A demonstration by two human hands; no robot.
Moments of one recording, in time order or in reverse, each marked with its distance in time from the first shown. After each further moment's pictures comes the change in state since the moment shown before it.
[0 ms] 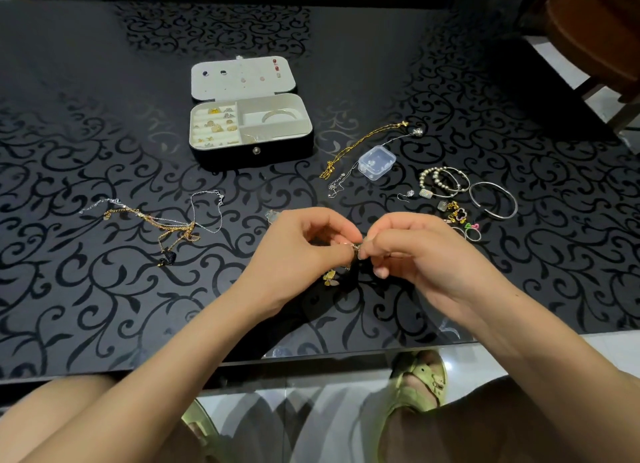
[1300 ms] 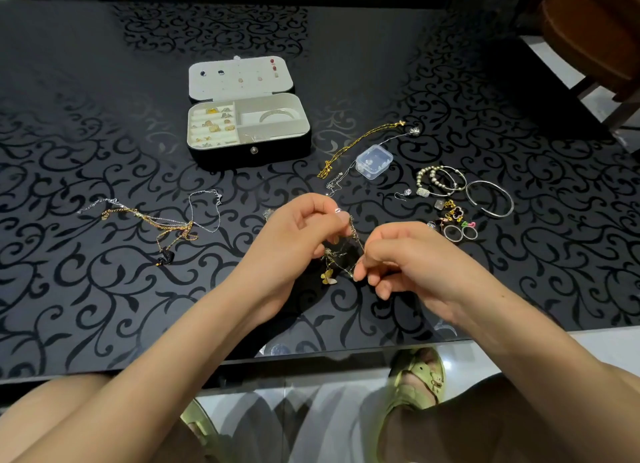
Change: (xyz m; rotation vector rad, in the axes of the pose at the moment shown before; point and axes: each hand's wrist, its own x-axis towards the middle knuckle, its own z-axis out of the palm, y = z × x) left_hand 0.005 0.002 0.002 -0.258 0.037 -0.096; right_hand -0.003 0.000 0.003 -0.145 -0.021 0.154
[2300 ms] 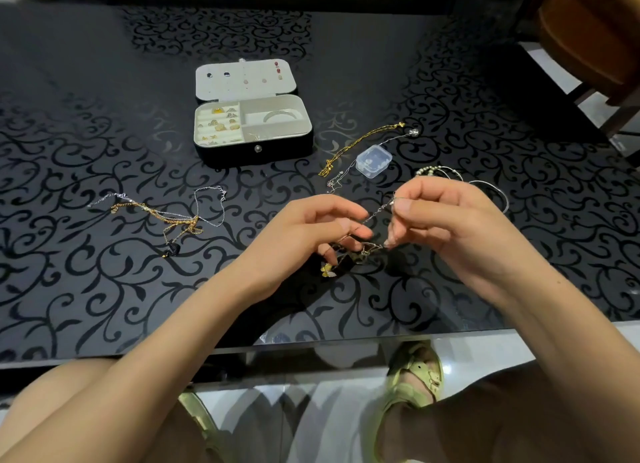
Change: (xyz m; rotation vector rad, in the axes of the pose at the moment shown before) left_hand -0.002 0.004 -0.007 0.058 -0.210 0.001; right_hand -0.016 -0.010 -0.031 0.094 -0.030 -0.448
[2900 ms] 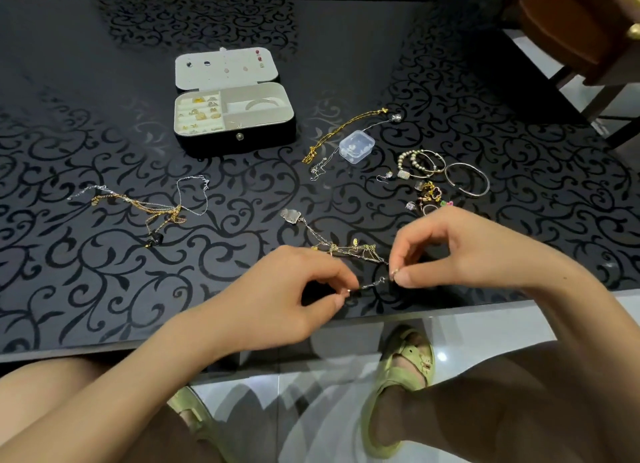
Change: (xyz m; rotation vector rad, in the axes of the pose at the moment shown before) left_hand -0.043 -0.015 0.014 0.822 -0.176 0.285; right_hand -0.027 0.000 -0.031 -0.647 -0.412 0.065
